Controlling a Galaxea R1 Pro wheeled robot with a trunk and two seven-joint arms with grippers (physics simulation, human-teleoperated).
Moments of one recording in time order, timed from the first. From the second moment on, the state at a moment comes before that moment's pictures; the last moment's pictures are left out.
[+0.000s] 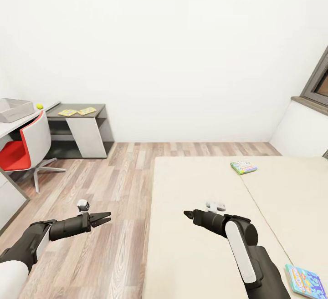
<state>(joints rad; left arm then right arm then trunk) -0.63 0.29 0.23 -0.59 0.06 0.71 -1.52 -0.34 0.09 0.02 -1.50 -0.45 0.98 -0.08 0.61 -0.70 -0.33</state>
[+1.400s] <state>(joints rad) -0.63 0.29 0.23 -0.59 0.06 0.71 -1.52 -0.34 0.09 0.02 -1.50 -0.45 0.98 -0.08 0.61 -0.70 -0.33</state>
